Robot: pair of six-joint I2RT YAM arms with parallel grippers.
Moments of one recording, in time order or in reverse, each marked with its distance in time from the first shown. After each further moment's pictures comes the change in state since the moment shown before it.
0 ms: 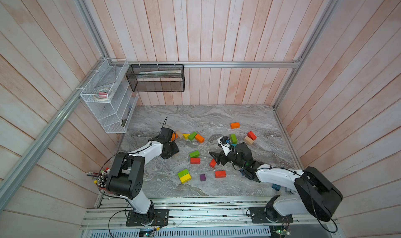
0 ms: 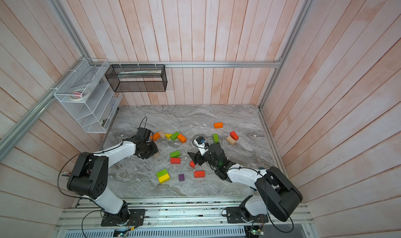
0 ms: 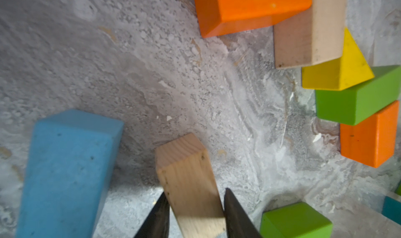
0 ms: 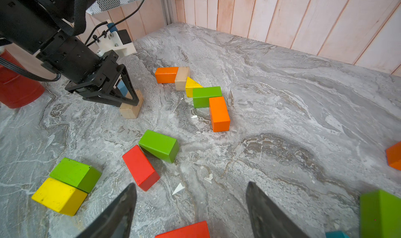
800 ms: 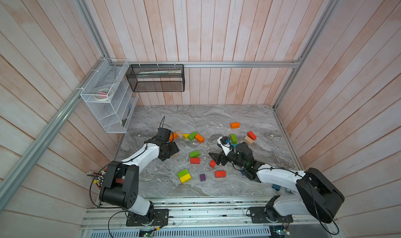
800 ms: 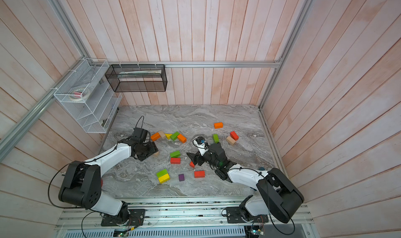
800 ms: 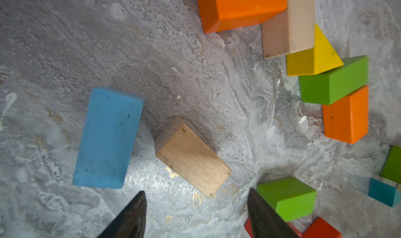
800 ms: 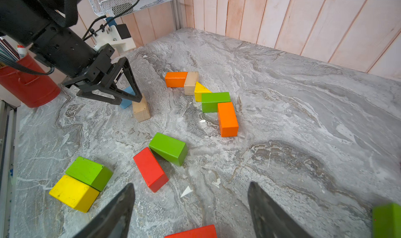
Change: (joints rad) left arm 0.005 -0.109 -0.025 -0.076 -0.003 0.007; right arm 0.000 -0.021 0.000 0.002 -0.043 -0.002
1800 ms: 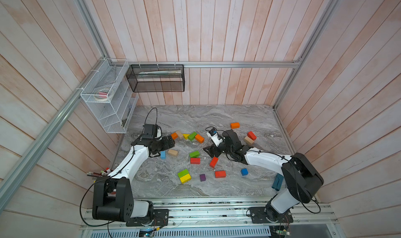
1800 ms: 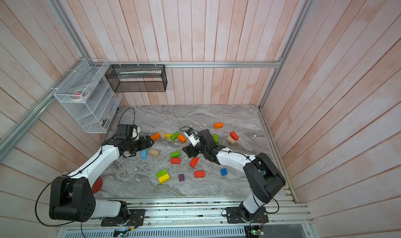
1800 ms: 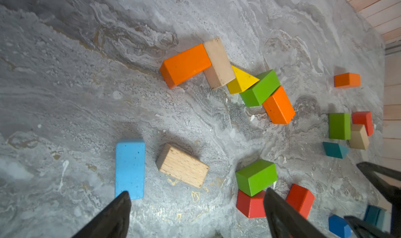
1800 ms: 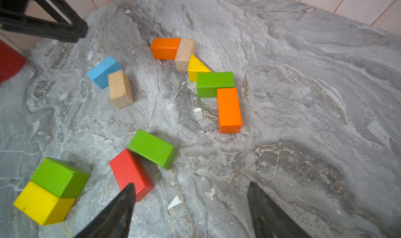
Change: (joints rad) left arm 0.123 -0.162 0.025 -0.011 0.133 0.301; right arm -0.011 0.201 0.316 -0.362 -0.034 -0.062
